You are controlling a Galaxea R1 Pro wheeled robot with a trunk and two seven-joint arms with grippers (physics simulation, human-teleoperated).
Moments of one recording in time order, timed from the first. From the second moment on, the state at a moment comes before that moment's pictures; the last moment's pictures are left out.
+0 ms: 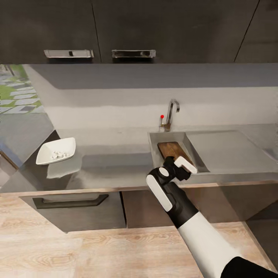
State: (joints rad) left arm 0.26 -0.05 0.05 -0.78 0.06 -0.10 0.01; right arm -0.83 0.17 0.50 -1.15 -0.58 0.00 -1.38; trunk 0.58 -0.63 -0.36
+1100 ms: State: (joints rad) left arm 0.25 -0.04 0.05 -0.79 0.05 -0.10 0.01; right arm -0.57 -0.07 0.99 -1.27 -0.82 -0.21 -1.30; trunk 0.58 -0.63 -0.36
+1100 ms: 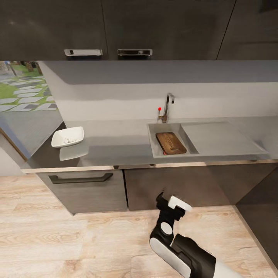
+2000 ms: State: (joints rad) left arm 0.15 0.04 0.06 -0.58 0.06 -0.10 0.01; right arm -0.44 -0.19 1.98 -0.68 -1.86 -0.60 -0.42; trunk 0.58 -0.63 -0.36
